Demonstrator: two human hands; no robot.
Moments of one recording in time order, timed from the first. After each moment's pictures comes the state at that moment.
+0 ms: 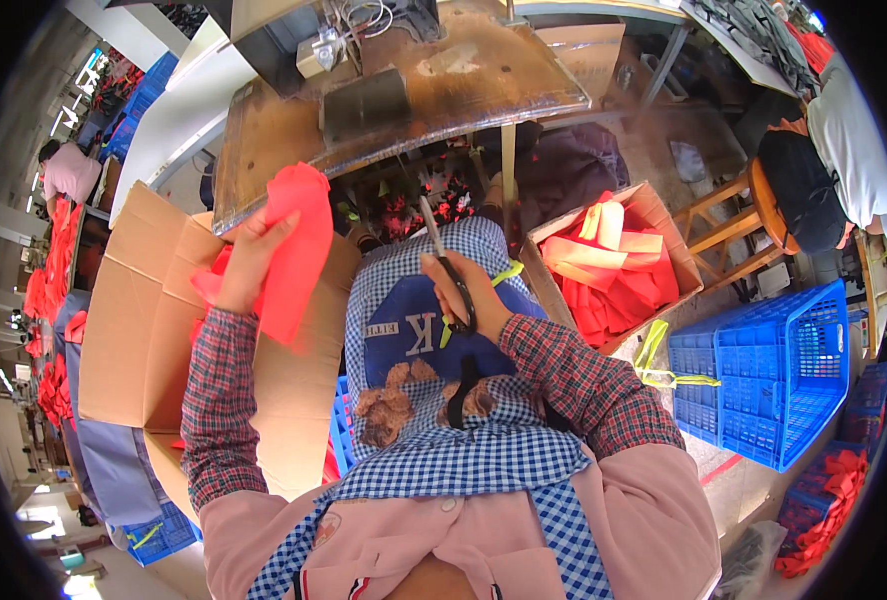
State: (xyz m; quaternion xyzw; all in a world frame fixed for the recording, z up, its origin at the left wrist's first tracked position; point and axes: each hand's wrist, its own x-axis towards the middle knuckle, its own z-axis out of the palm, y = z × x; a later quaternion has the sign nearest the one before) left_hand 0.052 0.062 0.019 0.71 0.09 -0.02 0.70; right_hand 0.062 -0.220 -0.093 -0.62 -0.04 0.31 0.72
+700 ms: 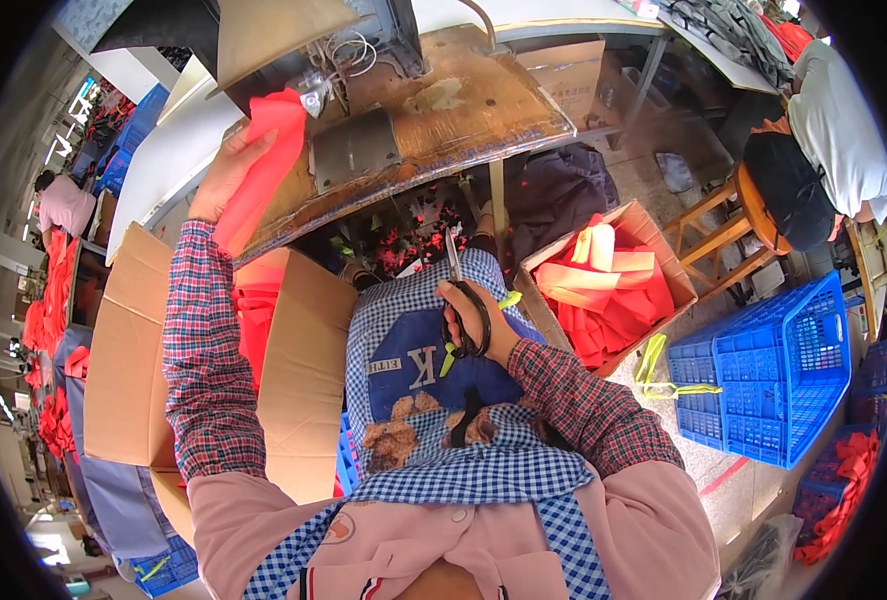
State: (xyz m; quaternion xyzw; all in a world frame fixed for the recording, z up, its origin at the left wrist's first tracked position) left_hand 0.188 0.096 0.089 0.77 0.00 -0.01 0.64; right_hand 0.076 -0.229 -0.110 -0.54 0.05 0.34 0.77
